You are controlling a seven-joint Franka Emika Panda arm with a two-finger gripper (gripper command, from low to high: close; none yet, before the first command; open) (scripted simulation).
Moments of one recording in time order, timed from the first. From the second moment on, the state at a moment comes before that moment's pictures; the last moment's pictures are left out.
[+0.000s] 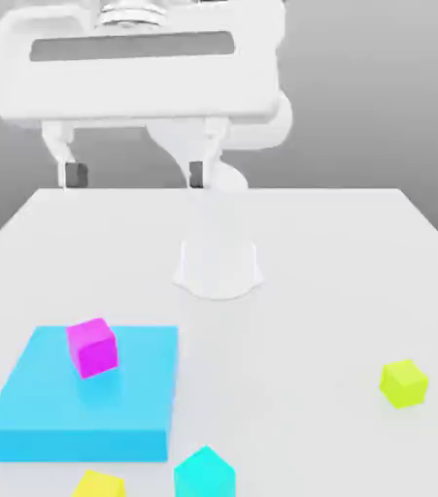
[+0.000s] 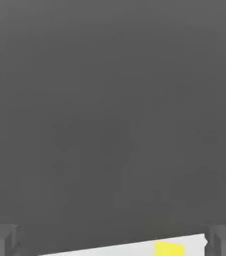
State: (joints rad) arm -0.04 -0.16 -0.09 -2.28 0.04 2.49 0.78
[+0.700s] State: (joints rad) arm -0.15 0.52 -0.09 -2.24 0.12 2.76 0.73
